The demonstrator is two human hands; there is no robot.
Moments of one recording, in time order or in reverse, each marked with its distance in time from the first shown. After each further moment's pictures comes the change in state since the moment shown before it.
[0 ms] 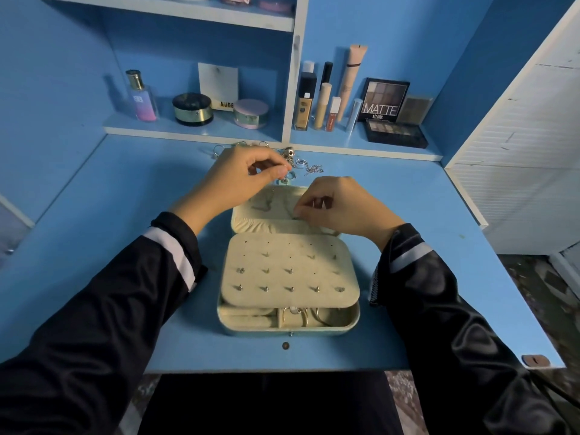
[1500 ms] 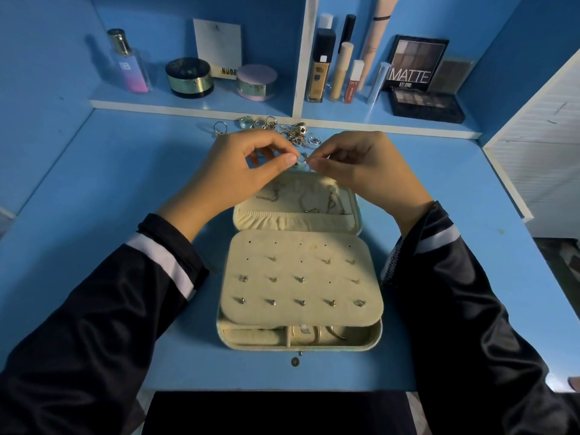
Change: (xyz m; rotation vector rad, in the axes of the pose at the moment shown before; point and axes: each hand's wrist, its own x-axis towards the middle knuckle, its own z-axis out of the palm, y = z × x) left_hand -0.009 -0.006 0.003 -0.033 0.047 0.020; right_hand 0.026 0.012 -0.005 0.480 0.158 0.087
